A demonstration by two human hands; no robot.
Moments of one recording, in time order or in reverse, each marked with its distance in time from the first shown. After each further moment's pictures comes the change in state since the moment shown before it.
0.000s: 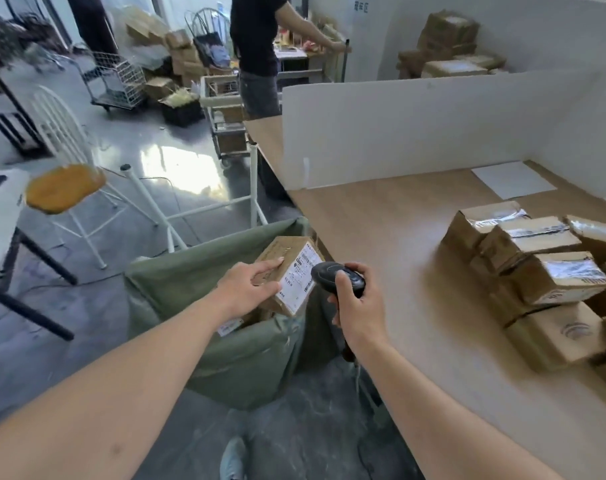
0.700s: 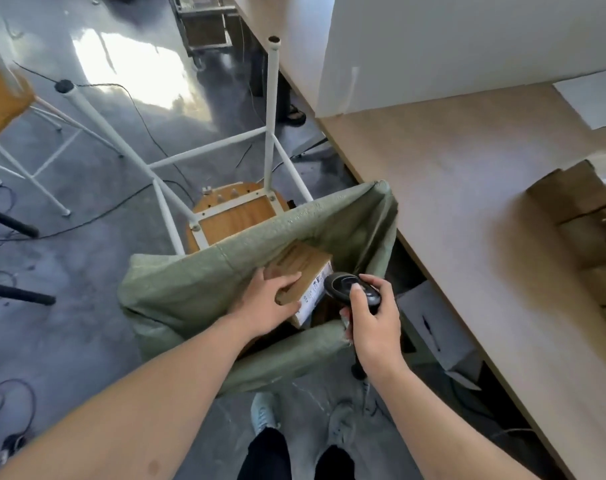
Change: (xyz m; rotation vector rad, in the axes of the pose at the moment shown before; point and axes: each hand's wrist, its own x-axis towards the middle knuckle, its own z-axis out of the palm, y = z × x) left_hand 0.122 -0.181 0.008 0.066 -0.292 -0.098; right_hand 0.059 0.114 0.176 -0.096 0.117 0.305
